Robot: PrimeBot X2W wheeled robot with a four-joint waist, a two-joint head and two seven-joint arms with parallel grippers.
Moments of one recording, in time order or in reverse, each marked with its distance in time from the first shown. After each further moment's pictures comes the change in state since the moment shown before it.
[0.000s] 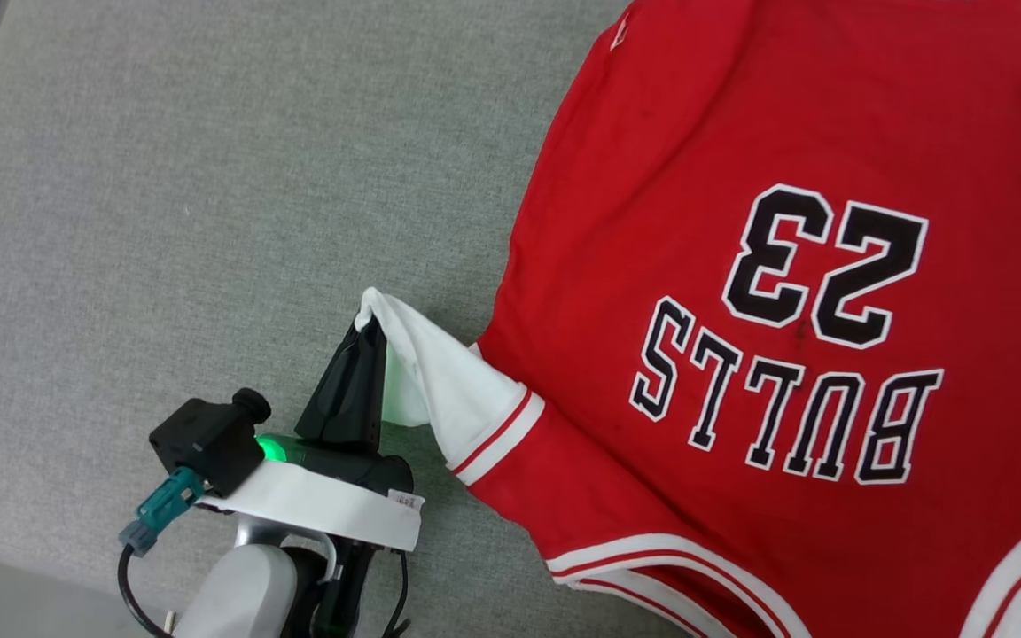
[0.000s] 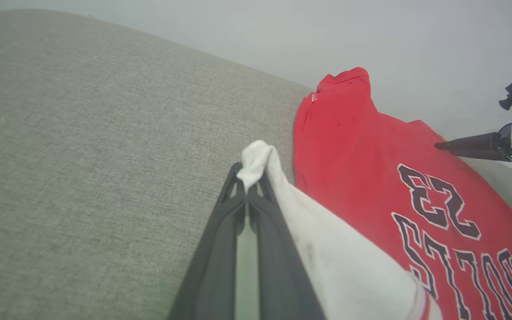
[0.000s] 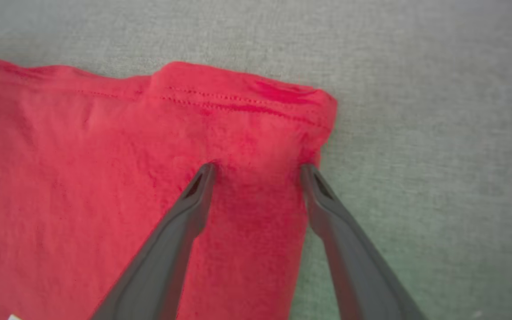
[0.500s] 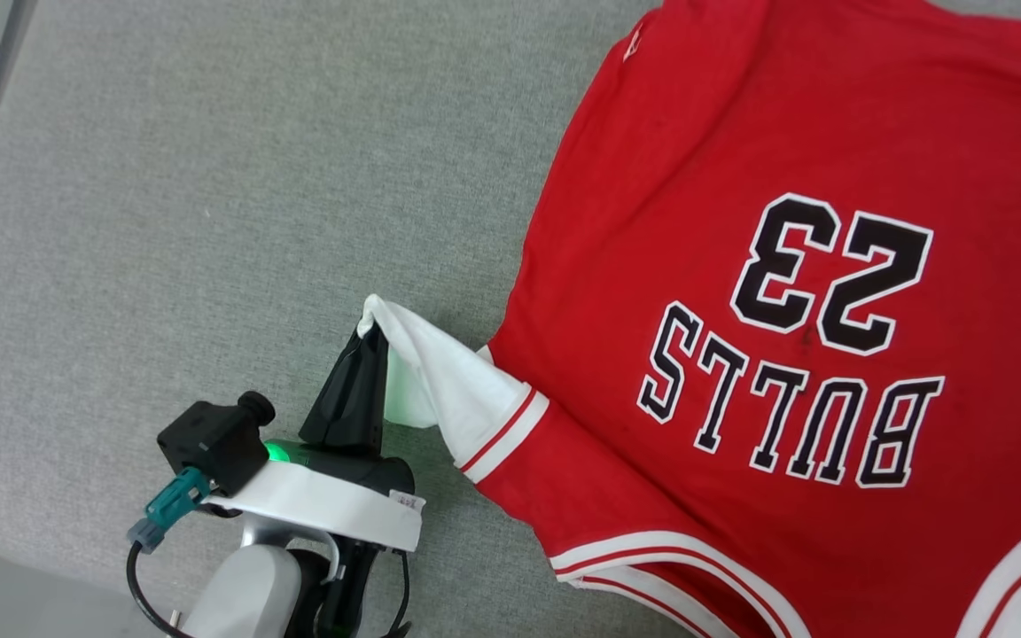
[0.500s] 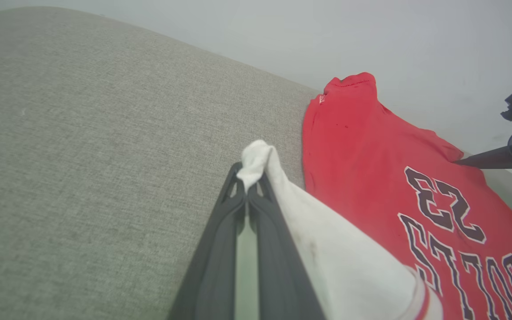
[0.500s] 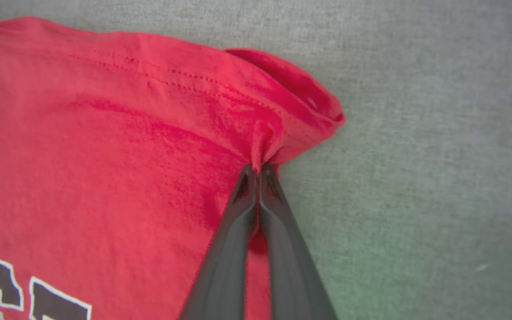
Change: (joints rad) left arm -0.008 -0.022 0.012 0.051 -0.003 -0.019 -0.011; right arm -0.037 0.003 -0.048 0.101 -0.044 0.000 0.221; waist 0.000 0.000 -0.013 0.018
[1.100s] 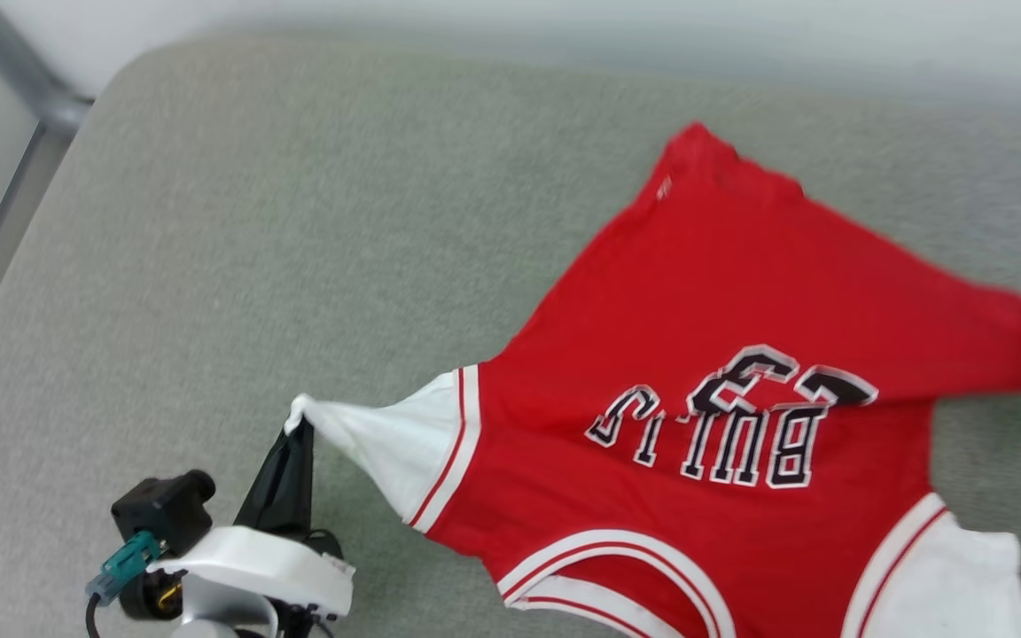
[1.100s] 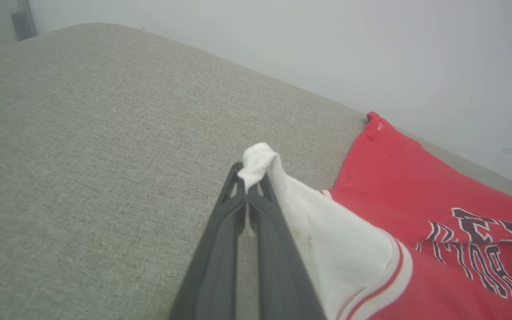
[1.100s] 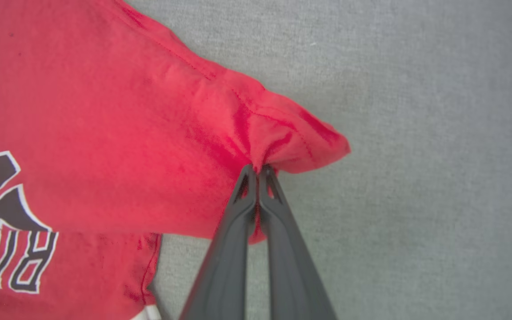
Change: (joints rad) left arm 0.130 0.059 0.069 0.081 -0.044 0.054 0.034; right arm 0.499 -0.074 0.023 -0.390 0.128 0.000 -0.023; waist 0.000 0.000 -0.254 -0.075
